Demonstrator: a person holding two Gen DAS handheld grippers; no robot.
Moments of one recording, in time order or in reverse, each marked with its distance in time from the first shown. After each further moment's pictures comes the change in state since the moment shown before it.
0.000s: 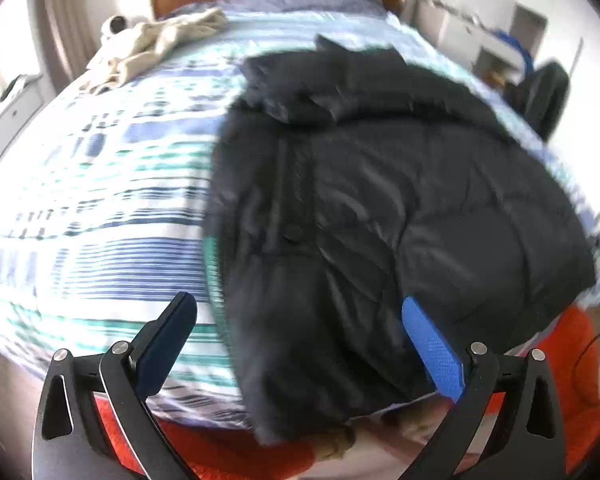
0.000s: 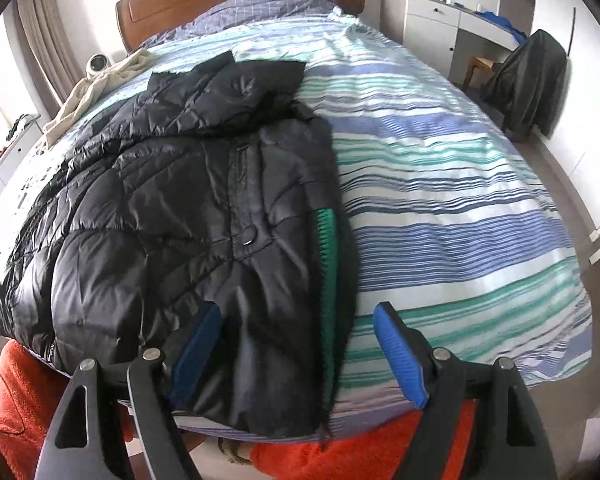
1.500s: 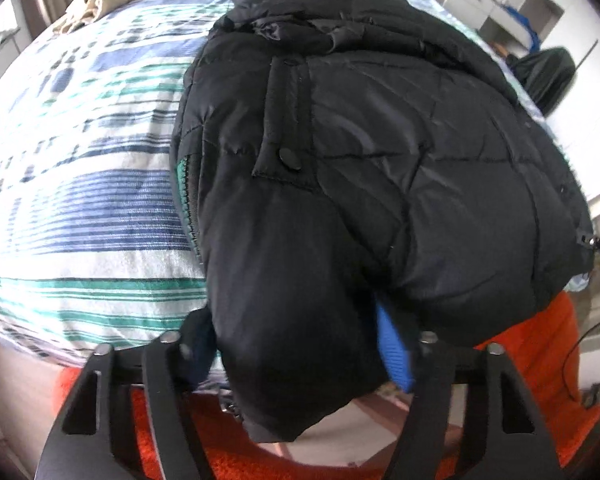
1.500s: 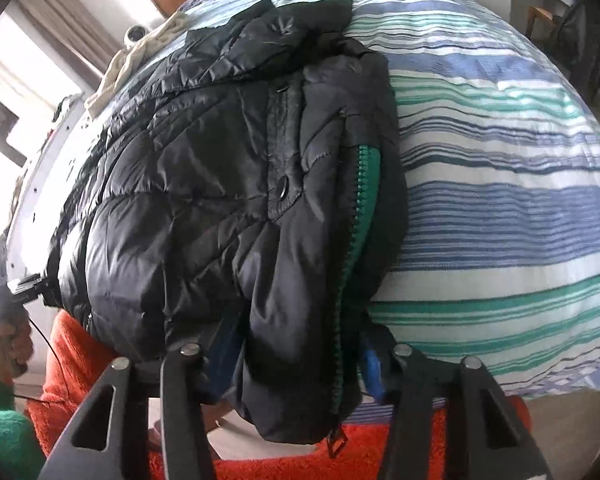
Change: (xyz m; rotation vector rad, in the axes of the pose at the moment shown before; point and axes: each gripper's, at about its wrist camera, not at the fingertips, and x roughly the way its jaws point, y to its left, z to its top) left arm 0.049 -0.017 -0.001 -0.007 0.256 -0.067; right arm 0.046 0.001 0.005 -0.048 0.240 0.281
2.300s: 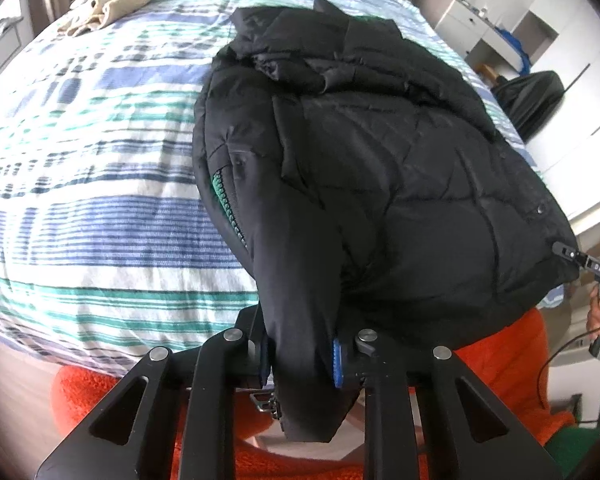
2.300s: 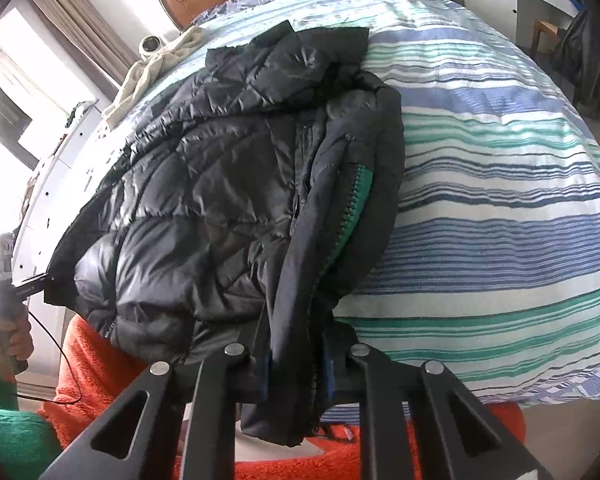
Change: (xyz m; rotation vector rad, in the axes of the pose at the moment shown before) left arm -0.041 0.022 0.012 -0.054 -0.058 -0.093; right arm -0.038 0.008 0.009 0.006 -0.078 0.051
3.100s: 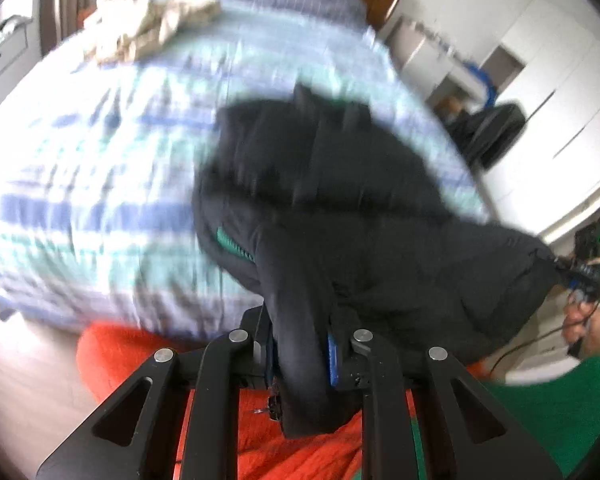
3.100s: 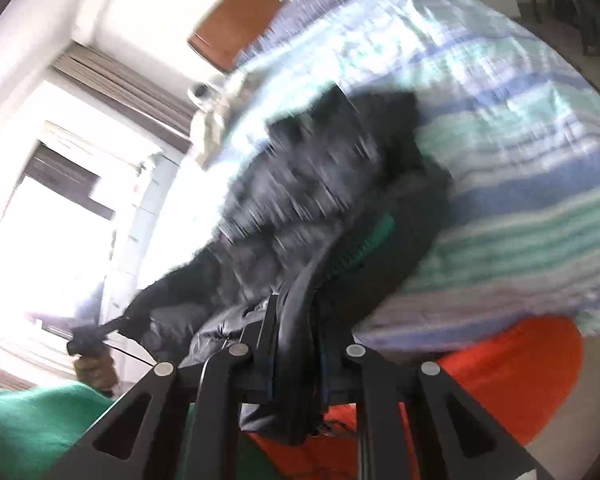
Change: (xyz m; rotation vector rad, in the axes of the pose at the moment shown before) left arm -0.180 0.003 -0.028 -0.029 -0.145 -0.120; right arm -0.137 0.022 -0.001 0.148 -0.109 0.355
